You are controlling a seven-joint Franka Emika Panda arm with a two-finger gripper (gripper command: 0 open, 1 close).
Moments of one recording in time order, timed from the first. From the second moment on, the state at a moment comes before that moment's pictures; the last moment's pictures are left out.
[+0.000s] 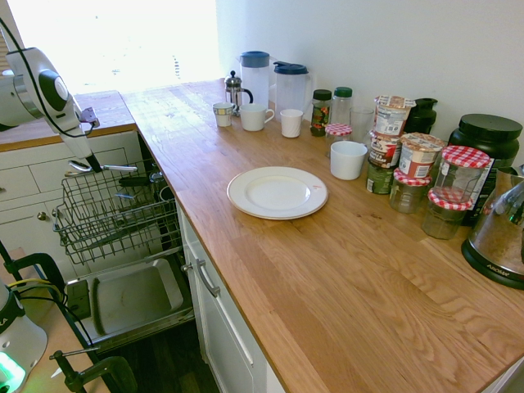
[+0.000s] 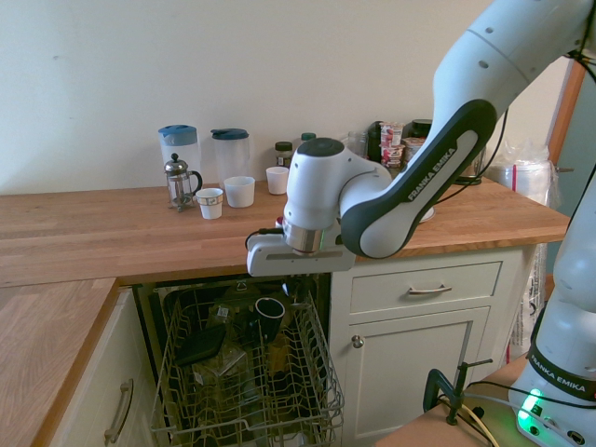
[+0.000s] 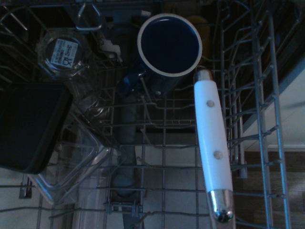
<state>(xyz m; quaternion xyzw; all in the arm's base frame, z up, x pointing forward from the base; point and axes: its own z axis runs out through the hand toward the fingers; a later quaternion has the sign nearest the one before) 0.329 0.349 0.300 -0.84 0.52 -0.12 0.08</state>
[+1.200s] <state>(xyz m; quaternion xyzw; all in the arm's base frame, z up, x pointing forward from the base) 0.349 0.370 0.142 -0.84 0.54 -0.06 0.03</state>
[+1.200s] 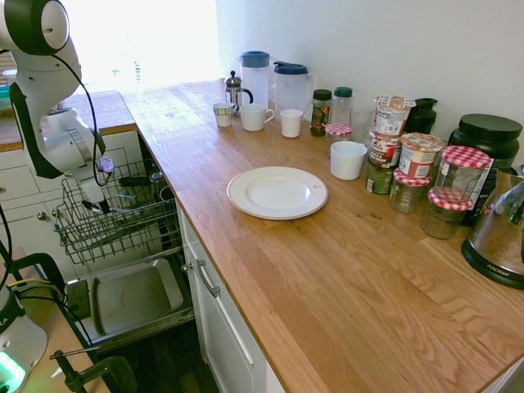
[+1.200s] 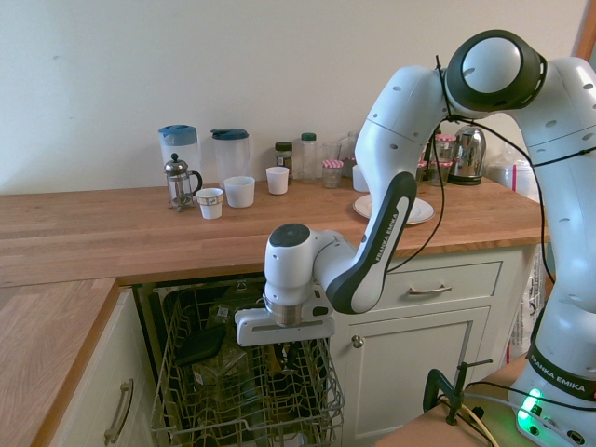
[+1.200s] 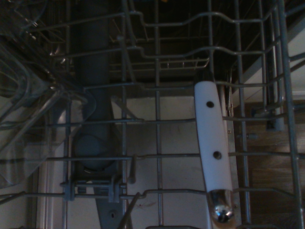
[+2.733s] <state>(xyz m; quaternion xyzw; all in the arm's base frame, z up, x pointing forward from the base) 0.365 0.389 0.080 -0.84 0.54 -0.02 0.03</state>
